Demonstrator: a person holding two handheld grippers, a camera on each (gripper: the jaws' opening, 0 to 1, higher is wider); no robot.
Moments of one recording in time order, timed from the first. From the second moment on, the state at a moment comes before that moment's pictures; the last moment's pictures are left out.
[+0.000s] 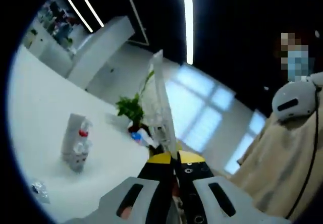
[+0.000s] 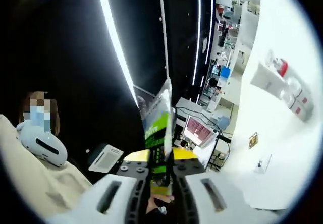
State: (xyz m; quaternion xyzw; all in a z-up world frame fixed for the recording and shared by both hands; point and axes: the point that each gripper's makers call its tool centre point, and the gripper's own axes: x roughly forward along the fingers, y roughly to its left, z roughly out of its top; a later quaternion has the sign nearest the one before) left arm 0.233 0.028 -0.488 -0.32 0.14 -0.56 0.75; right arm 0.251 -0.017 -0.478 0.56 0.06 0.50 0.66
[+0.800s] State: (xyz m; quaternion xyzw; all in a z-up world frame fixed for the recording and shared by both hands) left arm 0.239 0.020 -0.524 -0.32 0.20 -0.51 0.77; right arm 0.272 -0.018 -0.525 0.53 0.12 0.42 0.73
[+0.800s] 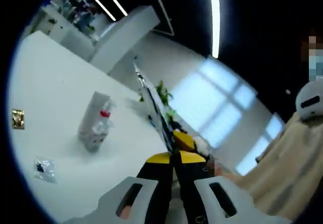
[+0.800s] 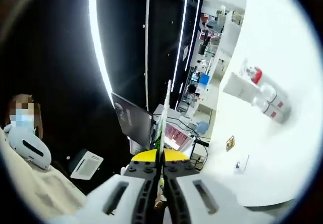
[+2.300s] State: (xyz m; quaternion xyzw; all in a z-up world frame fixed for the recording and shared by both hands) left arm 0.313 0.041 -0.583 -0.34 0.25 -0.45 0.78; right arm 0.303 0.006 -0.603 0.36 0.24 0.40 0.81
